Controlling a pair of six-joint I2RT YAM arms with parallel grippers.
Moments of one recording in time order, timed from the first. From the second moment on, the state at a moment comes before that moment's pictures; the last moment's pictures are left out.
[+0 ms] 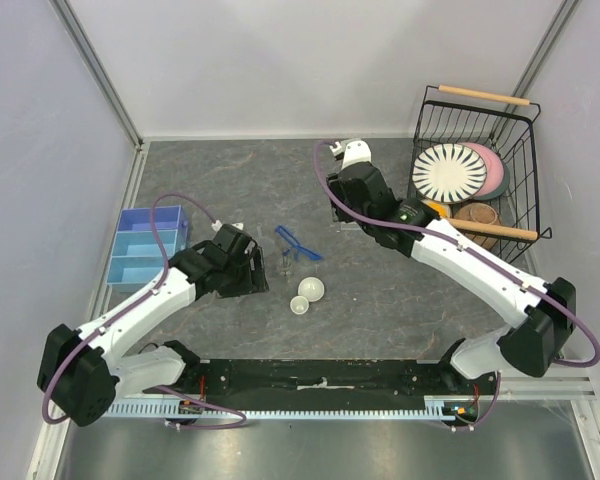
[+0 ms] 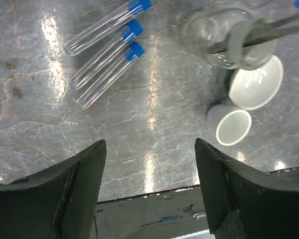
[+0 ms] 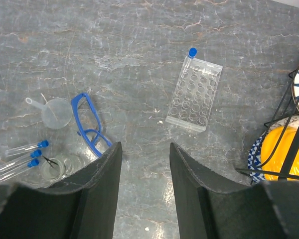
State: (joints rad) left arm -0.60 1.11 0.78 -0.73 -0.05 -0.68; right arm 0.78 1.45 1.38 -0.49 0.43 0.26
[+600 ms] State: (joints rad) left arm -0.60 1.31 0.76 -0.73 -0.18 -0.76; right arm 0.78 1.32 1.26 -0.45 0.42 0.26
